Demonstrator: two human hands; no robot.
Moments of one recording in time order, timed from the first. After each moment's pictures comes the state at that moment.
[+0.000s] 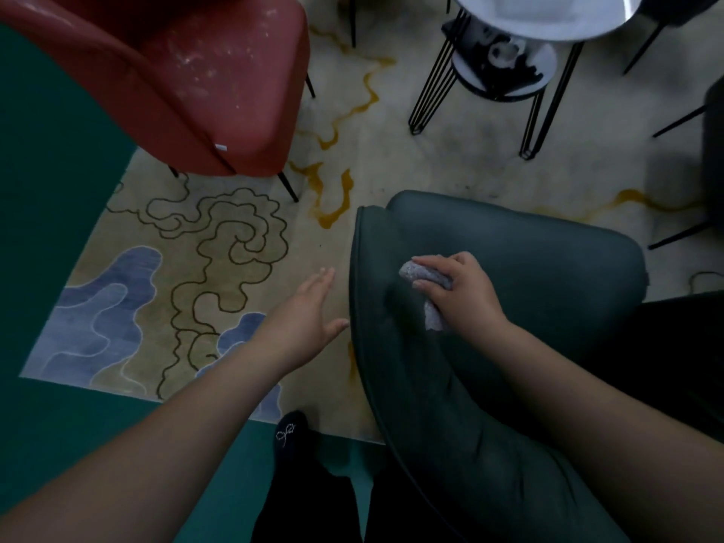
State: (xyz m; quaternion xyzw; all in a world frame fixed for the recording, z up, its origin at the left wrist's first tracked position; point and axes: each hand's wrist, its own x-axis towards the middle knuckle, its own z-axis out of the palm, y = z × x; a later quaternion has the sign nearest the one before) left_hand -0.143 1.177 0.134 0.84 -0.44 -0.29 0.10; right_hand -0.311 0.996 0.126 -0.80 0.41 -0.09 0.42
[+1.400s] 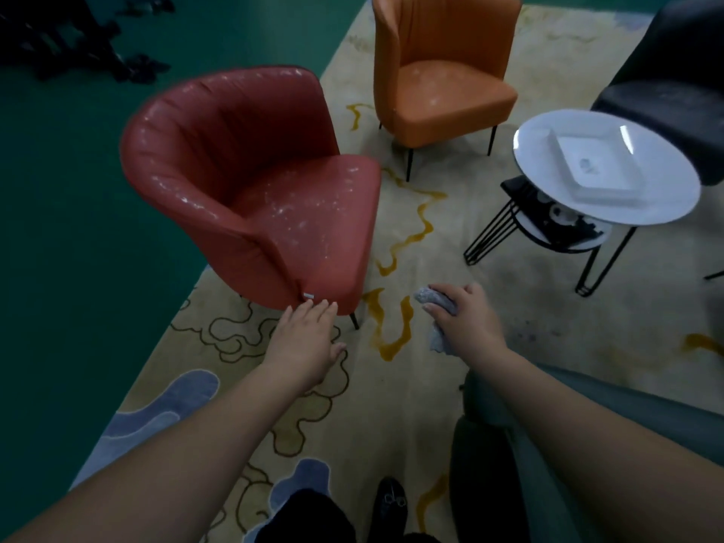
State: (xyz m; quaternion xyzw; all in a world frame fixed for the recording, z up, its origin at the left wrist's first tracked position) left_hand 0.231 1.113 0.208 0.88 -0.46 -0.13 -0.03; right_hand 0.066 0.918 0.204 -0.83 0.44 -0.11 0.33
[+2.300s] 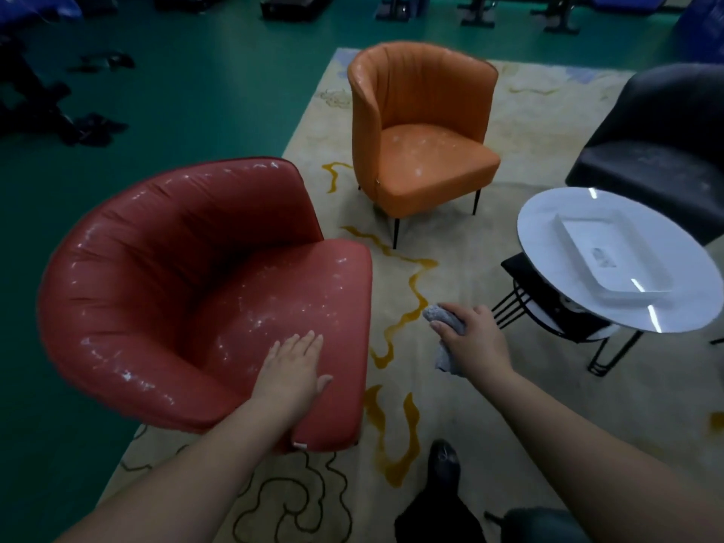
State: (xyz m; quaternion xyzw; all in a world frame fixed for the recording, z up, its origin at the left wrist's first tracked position) left_hand 0.501 0.907 0.195 0.87 -0.47 -0.15 -0.01; right_hand 0.305 0.707 0.231 -0.80 0.50 -0.14 0.30
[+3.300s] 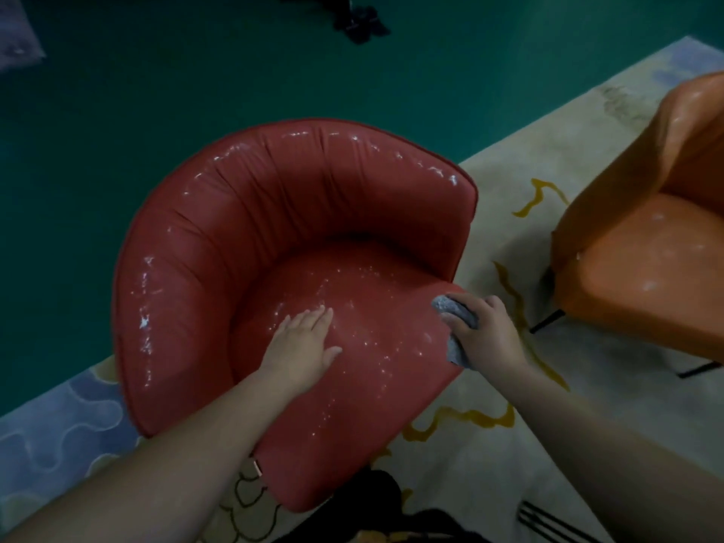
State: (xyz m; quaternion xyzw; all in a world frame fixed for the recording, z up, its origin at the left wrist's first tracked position) left_hand 0.666 0.790 0.140 0.97 -0.13 -0.18 0.09; right_hand 0.653 0.500 0.170 -0.93 0.12 0.01 0.34
